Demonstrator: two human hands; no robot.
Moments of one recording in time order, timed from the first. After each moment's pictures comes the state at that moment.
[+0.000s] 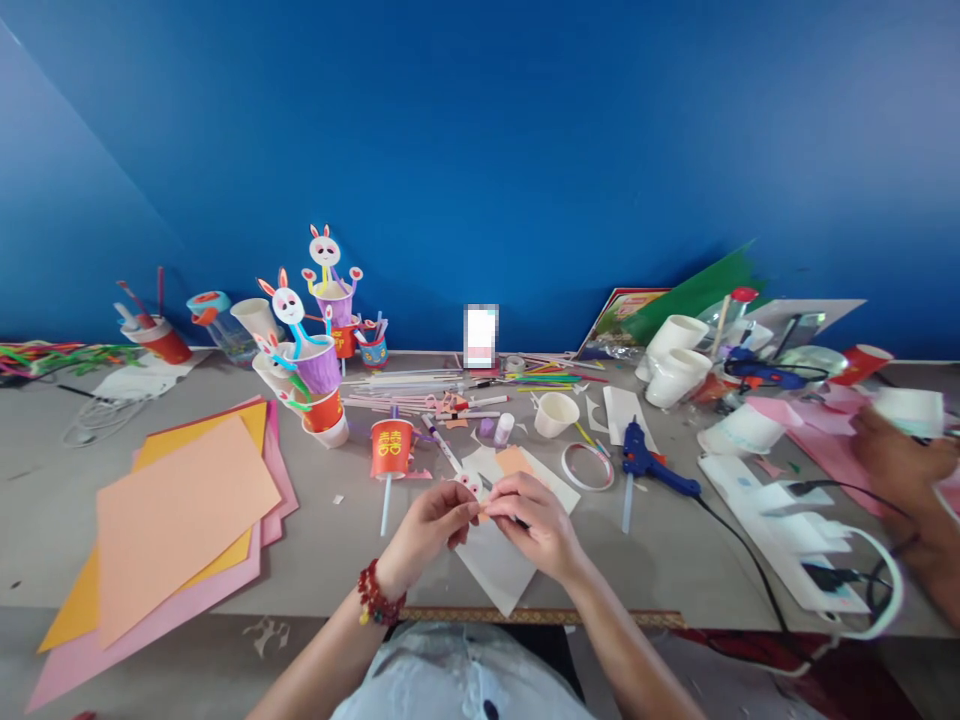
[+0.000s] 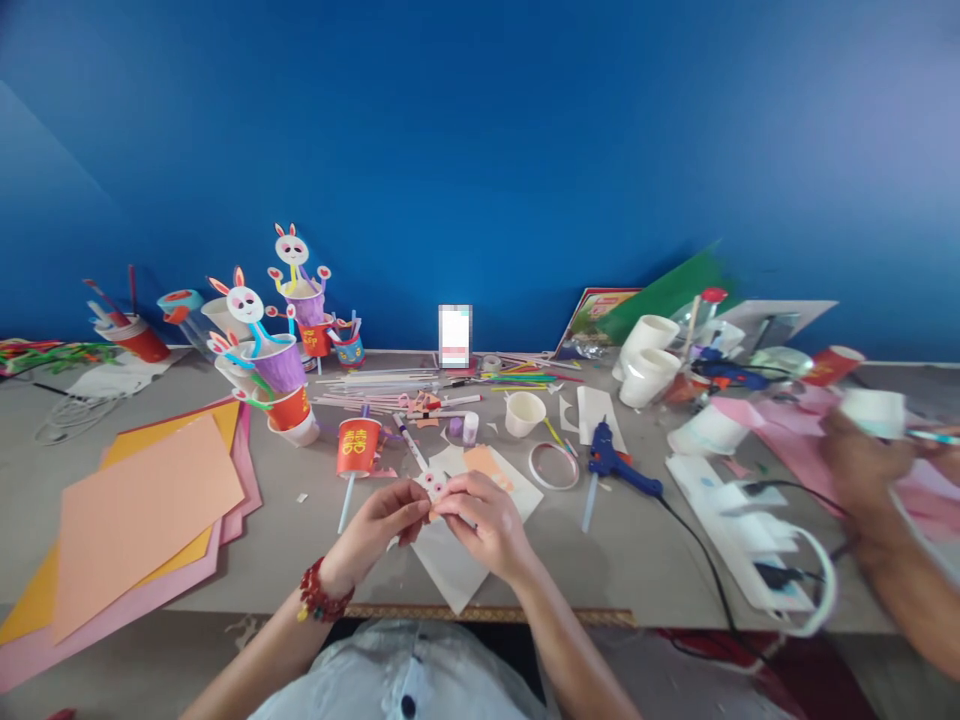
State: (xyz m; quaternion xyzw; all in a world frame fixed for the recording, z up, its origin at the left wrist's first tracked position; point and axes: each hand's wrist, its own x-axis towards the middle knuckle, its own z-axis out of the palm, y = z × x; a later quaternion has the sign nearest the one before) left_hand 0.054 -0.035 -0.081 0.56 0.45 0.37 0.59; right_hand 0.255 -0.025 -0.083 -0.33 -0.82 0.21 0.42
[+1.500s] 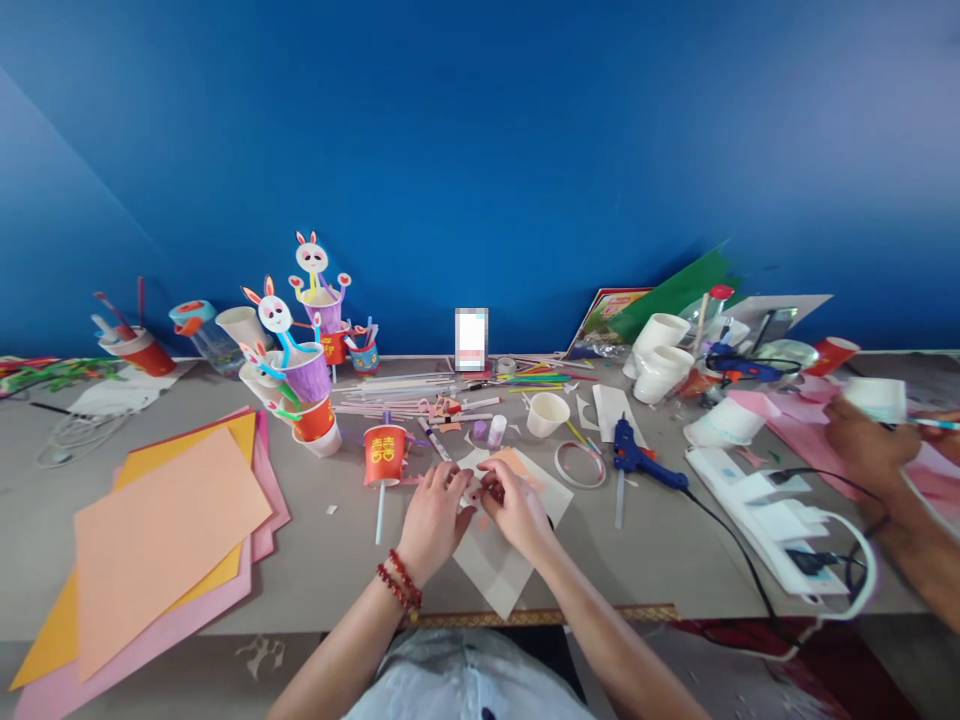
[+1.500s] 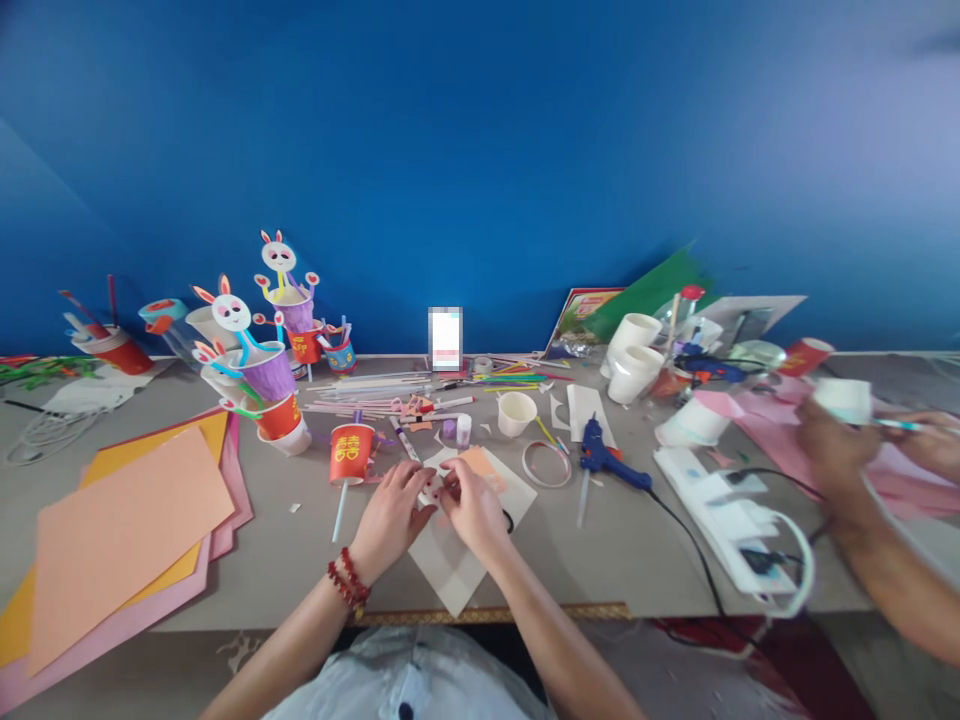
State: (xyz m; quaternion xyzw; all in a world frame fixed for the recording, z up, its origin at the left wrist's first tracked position) left_hand 0.064 -0.017 -0.102 0.82 0.50 0.22 0.14; right_hand 0.235 -0.004 -0.124 -0.55 -0.70 0.30 0.33
